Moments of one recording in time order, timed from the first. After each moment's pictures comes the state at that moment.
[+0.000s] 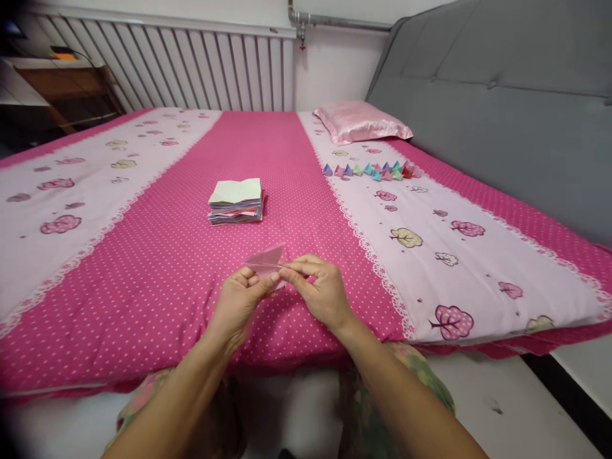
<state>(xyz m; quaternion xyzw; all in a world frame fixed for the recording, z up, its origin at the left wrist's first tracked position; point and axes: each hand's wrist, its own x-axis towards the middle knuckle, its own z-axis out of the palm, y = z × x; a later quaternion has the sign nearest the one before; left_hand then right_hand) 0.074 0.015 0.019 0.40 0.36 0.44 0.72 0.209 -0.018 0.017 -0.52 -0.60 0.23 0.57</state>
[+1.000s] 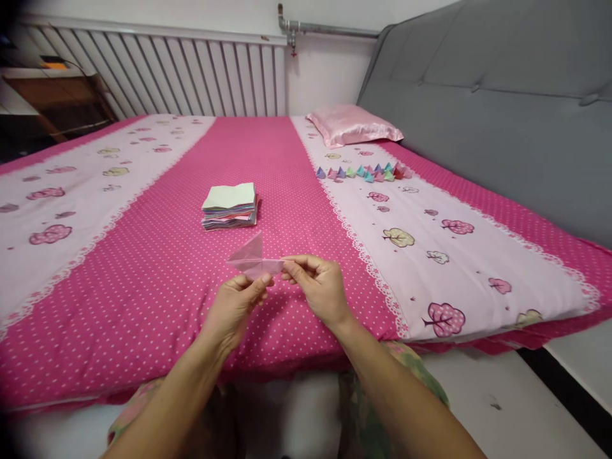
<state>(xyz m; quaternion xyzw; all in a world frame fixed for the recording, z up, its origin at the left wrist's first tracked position) 0.073 0.019 0.016 0.42 0.42 0.43 0.68 0.212 -0.017 0.017 -0.51 -0.46 0.34 0.64</state>
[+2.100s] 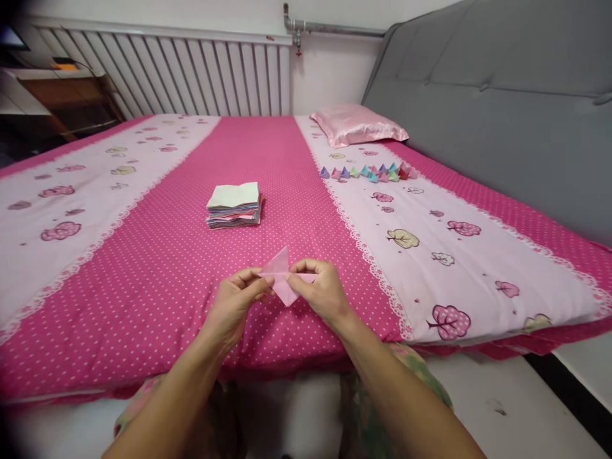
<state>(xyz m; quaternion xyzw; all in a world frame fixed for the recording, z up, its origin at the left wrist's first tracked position) 0.069 0.019 0.023 0.46 0.39 0.43 0.68 0.216 -0.017 0.009 -0.55 -0.47 0.39 0.57</state>
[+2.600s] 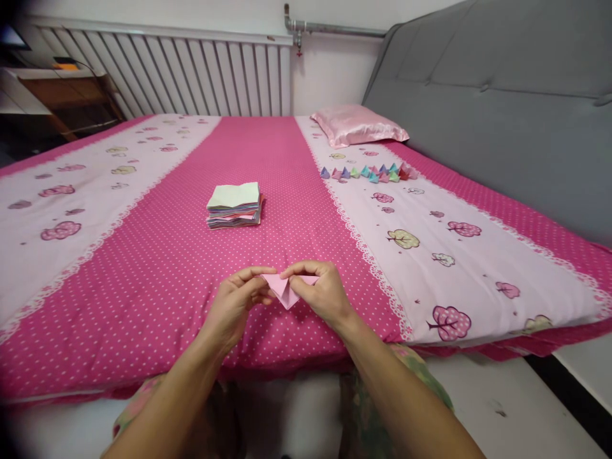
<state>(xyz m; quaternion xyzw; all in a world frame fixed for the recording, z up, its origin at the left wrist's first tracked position) 0.068 0.019 0.024 0.44 0.39 0.40 0.70 0.216 -0.019 0.015 -0.54 -0.52 0.36 0.56</state>
